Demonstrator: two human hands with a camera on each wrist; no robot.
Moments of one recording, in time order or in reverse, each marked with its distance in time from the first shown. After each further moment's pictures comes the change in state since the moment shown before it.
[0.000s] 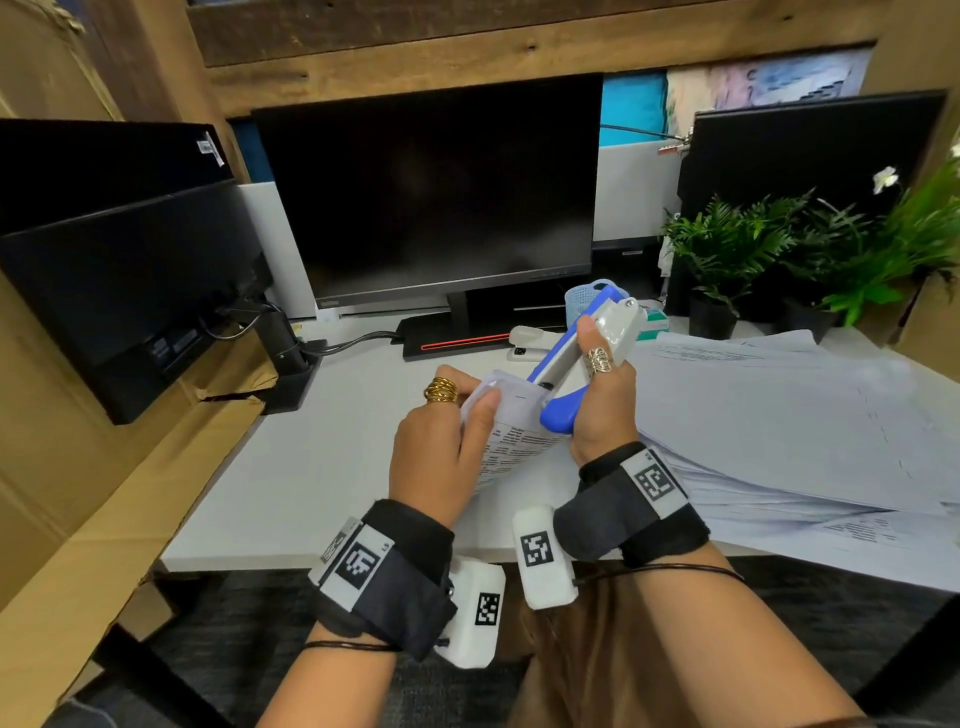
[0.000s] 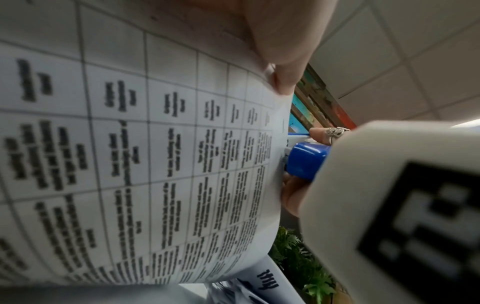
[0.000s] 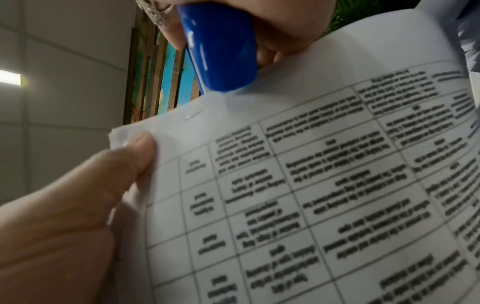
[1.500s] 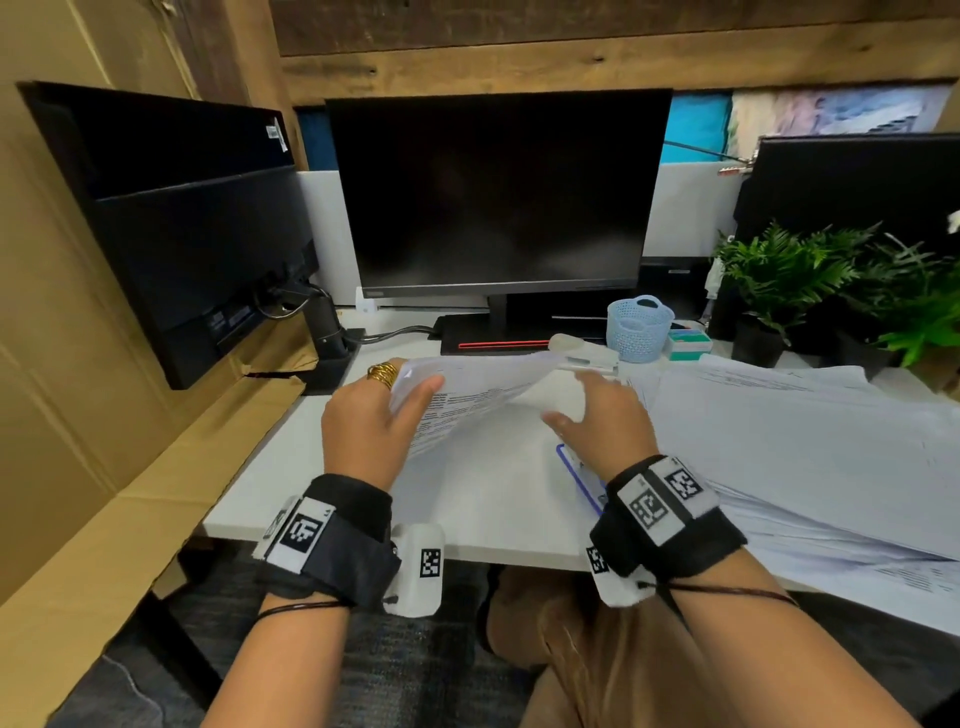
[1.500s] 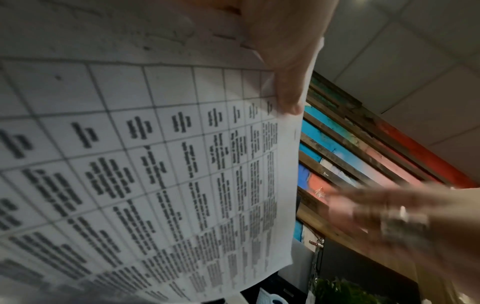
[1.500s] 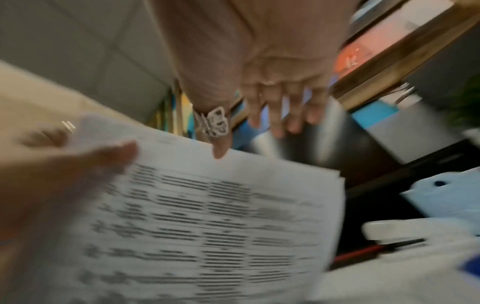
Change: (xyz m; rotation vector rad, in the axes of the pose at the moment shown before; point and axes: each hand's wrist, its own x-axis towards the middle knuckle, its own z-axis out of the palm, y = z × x) left_hand 0.004 -0.042 -0.071 0.232 0.230 -0.098; right_hand 0.016 0.031 -0.003 -1.491 -0.328 -0.338
